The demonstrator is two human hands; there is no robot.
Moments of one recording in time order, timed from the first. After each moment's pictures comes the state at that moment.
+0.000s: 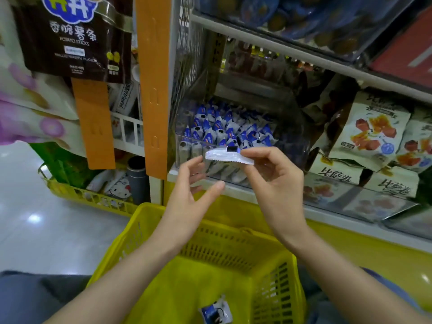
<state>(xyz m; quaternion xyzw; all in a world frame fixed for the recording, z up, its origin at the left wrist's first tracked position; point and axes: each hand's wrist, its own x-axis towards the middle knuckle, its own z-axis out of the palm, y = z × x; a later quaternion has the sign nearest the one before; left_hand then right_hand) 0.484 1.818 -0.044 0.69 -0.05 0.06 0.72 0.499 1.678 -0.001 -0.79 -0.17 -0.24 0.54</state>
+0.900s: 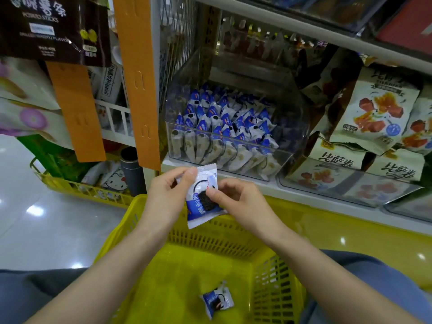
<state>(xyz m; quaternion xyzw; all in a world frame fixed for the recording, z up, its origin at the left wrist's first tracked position) 0.495 1.825 -0.063 0.68 0.03 0.05 0.73 0.498 1.682 -0.050 -0.82 -0.10 0.09 0.56</state>
